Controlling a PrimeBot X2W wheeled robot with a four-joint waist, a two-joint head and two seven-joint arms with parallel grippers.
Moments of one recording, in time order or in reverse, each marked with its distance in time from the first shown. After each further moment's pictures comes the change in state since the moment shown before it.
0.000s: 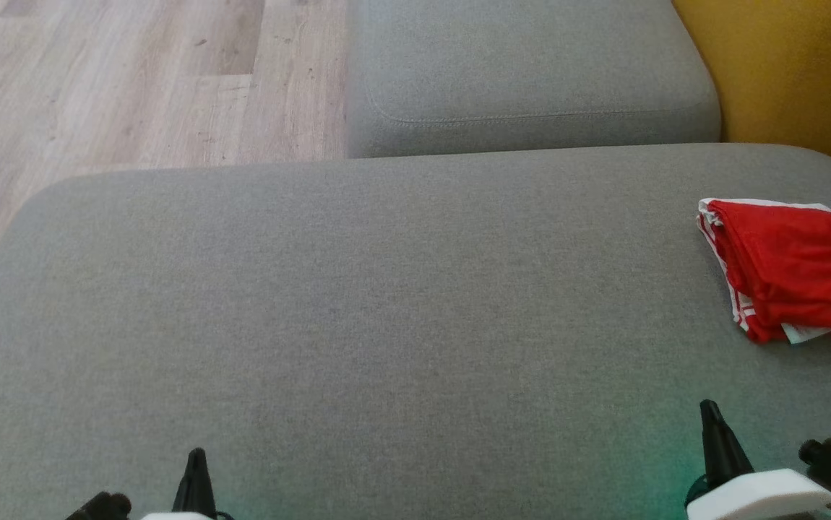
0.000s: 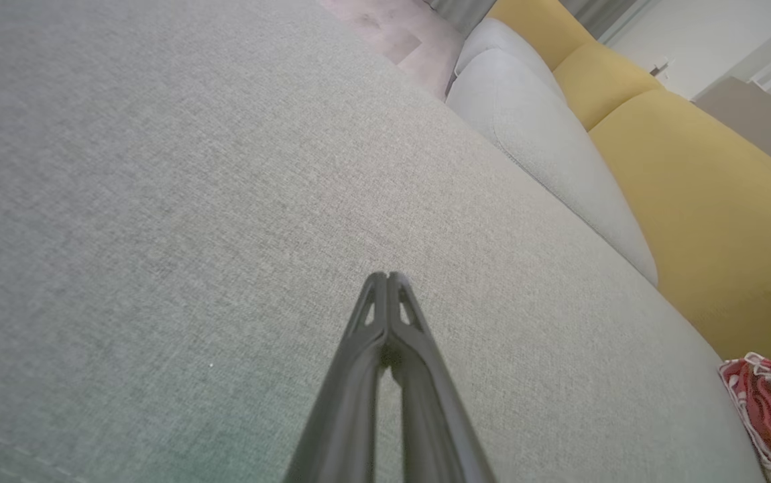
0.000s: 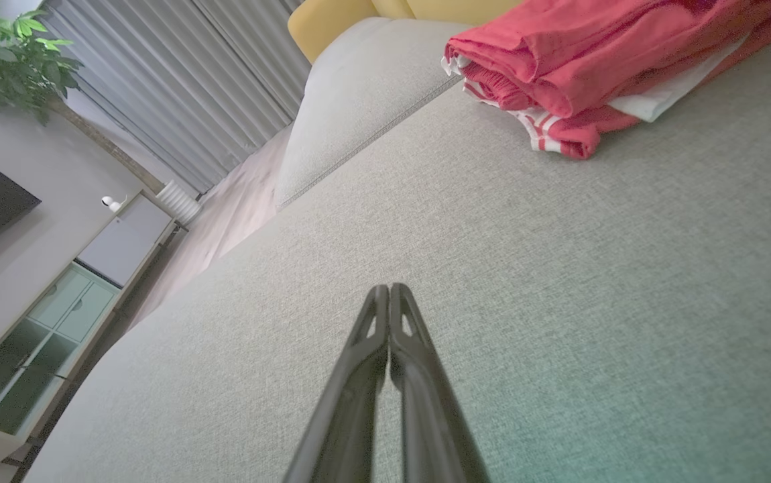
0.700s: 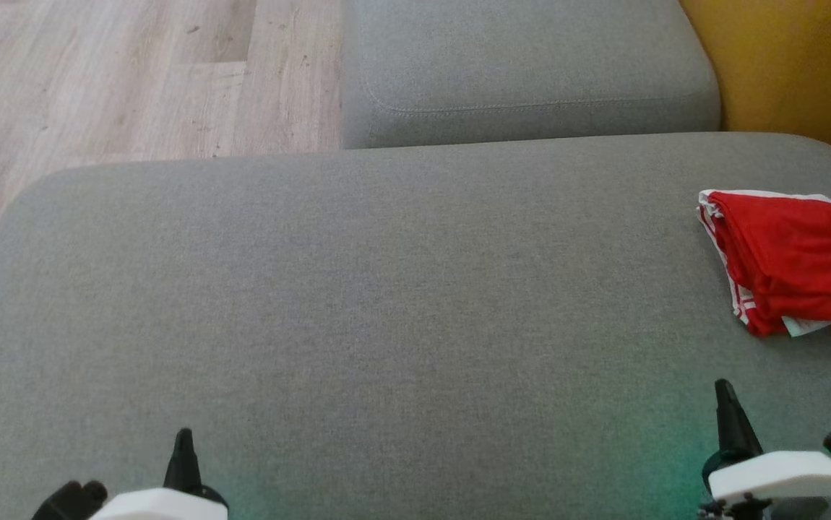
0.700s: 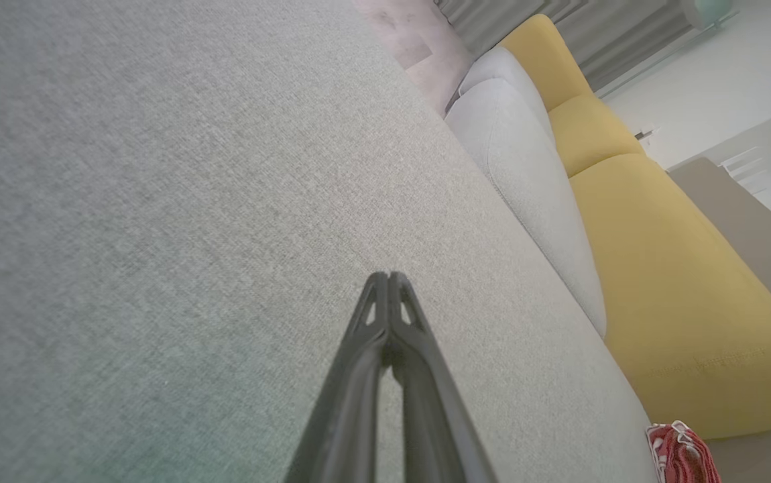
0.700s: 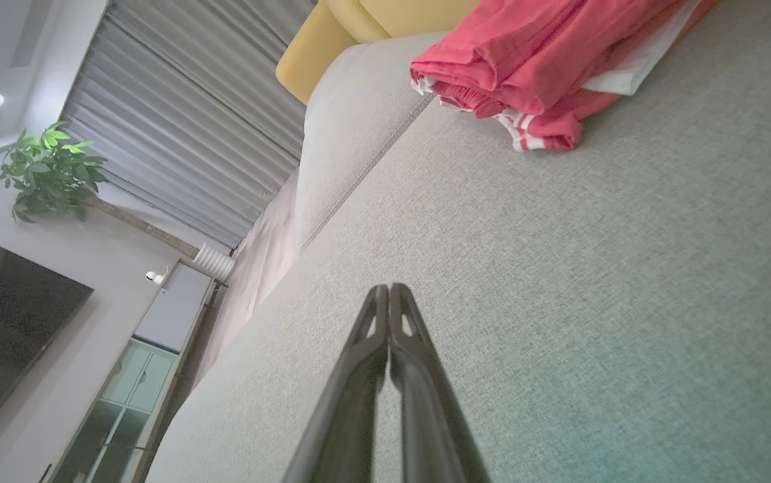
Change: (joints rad) left arm -0.033 -0.041 0.102 -0.002 -0.159 -0.070 0.059; right arm -0.040 0.000 -0.028 -0.006 0.254 0.000 0.035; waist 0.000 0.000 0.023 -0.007
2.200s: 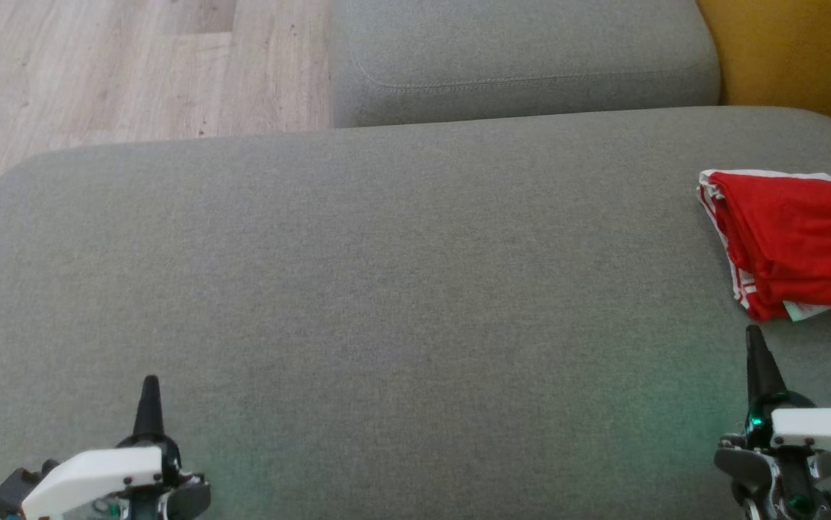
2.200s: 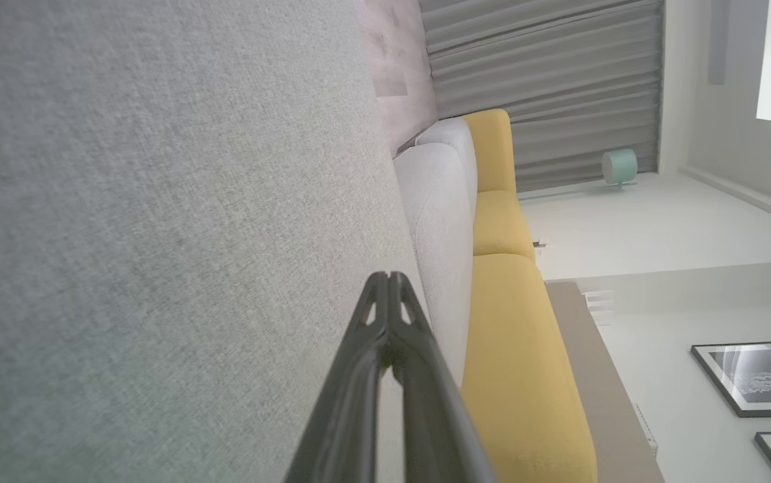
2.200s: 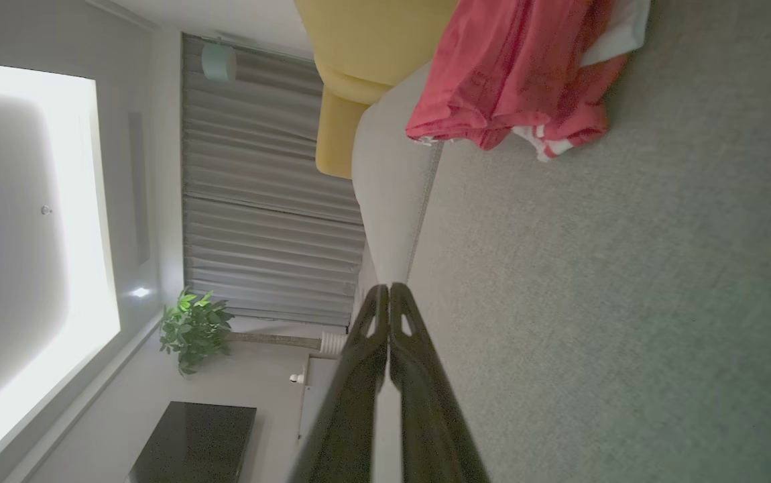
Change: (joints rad) left arm -0.090 -0.090 0.225 -0.005 -0.320 -0.137 0.129; right arm -0.104 0.000 -0.057 -0.019 0.520 0.000 0.070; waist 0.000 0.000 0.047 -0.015
